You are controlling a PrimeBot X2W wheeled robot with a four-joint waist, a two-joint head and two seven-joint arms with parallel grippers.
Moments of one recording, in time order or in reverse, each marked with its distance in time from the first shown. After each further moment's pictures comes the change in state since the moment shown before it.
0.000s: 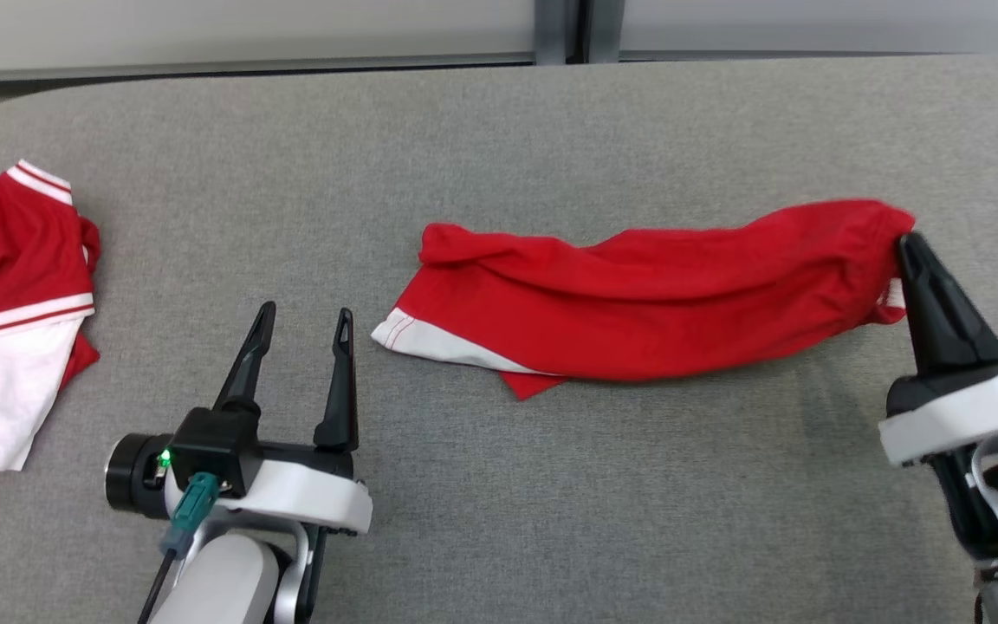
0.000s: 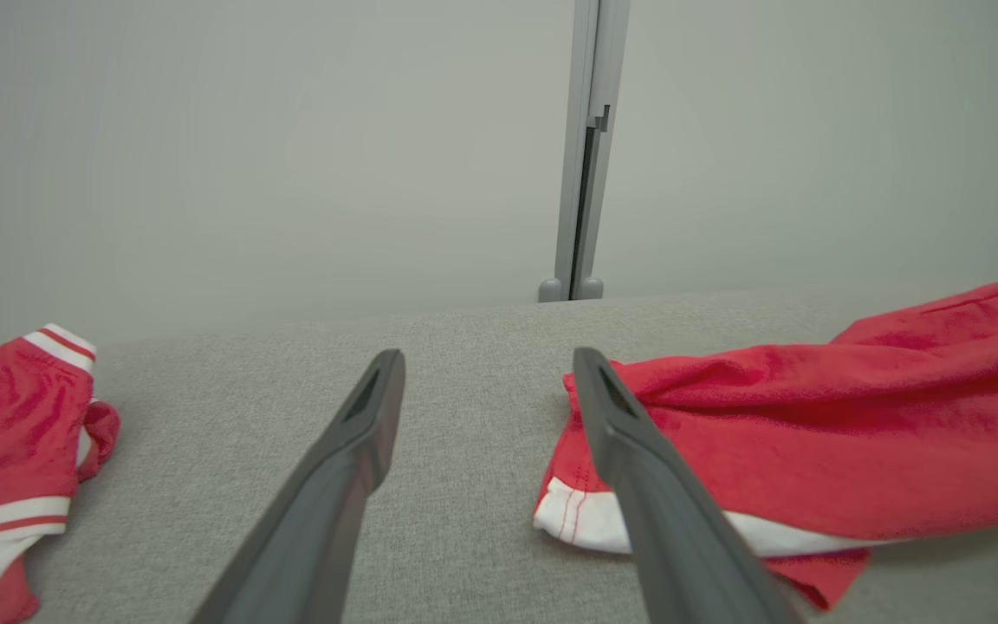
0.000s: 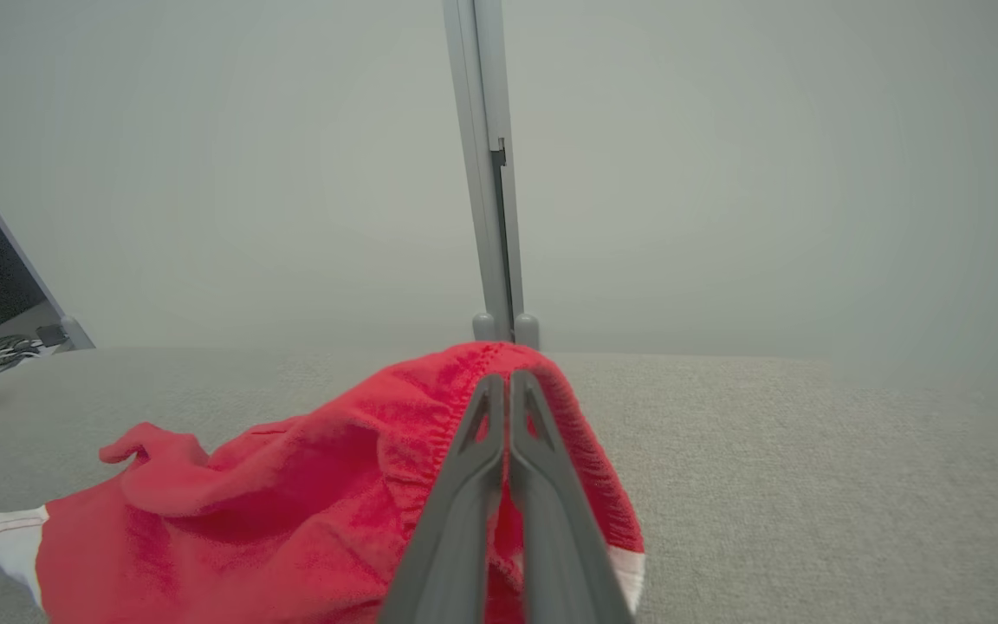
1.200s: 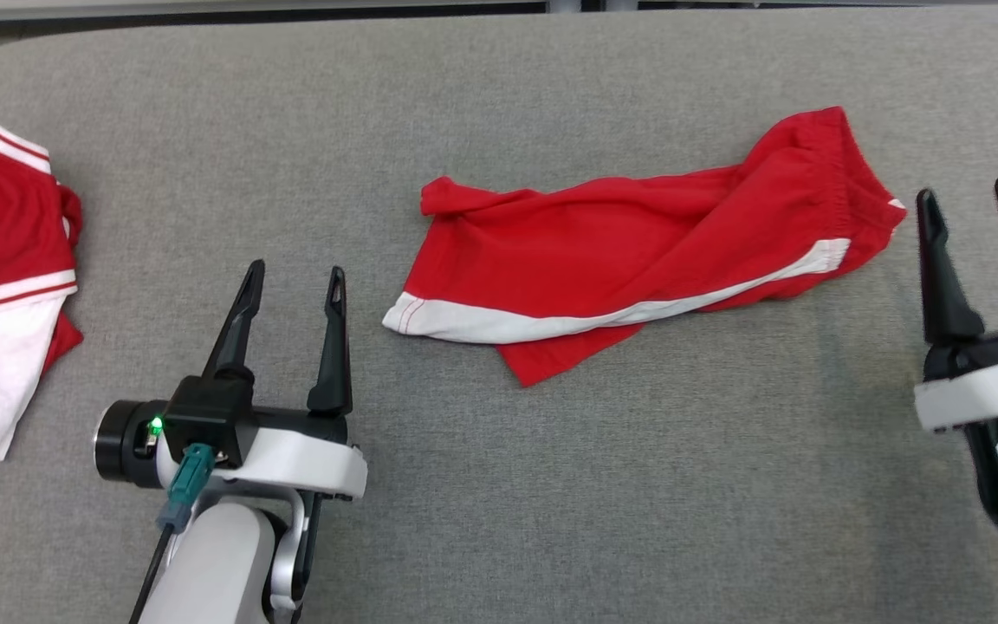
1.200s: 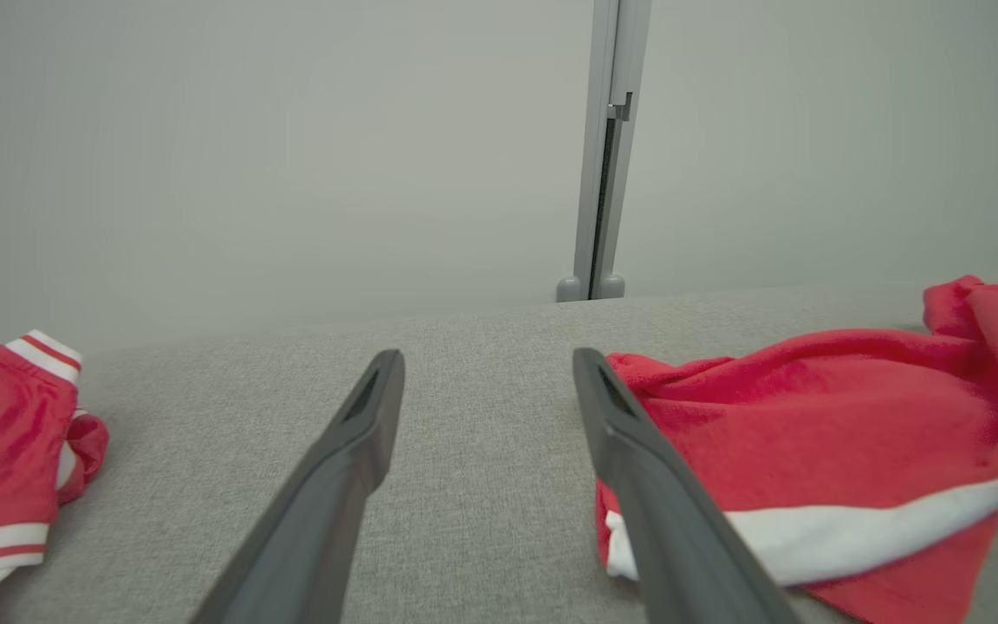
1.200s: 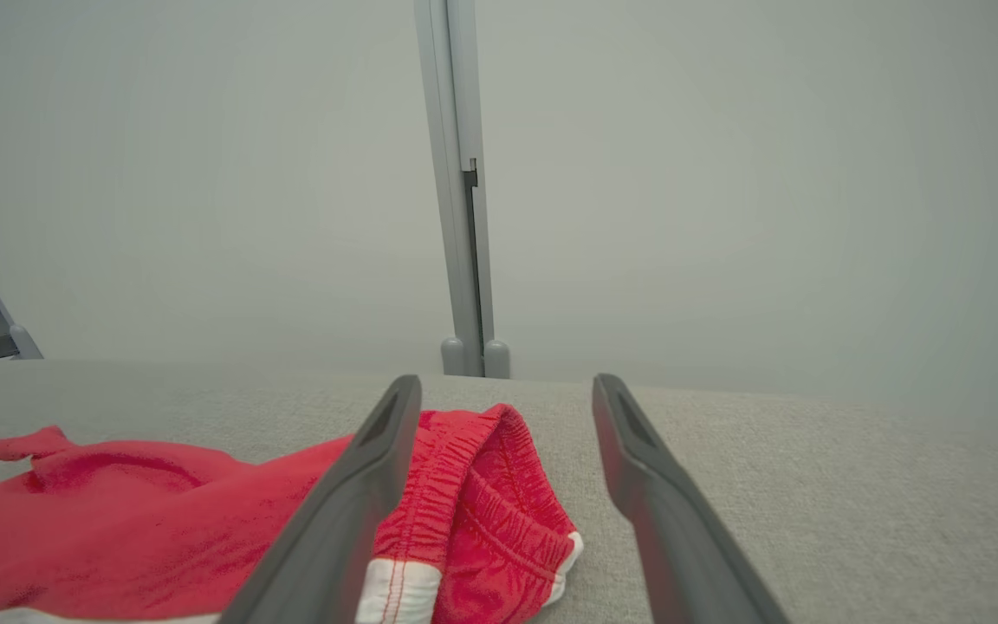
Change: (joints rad) left arm -0.066 -0.087 0.099 0.035 0.110 -0.059 -0.003; right arm -0.148 -0.109 0.056 0.181 0.047 0.000 -0.206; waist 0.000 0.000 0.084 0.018
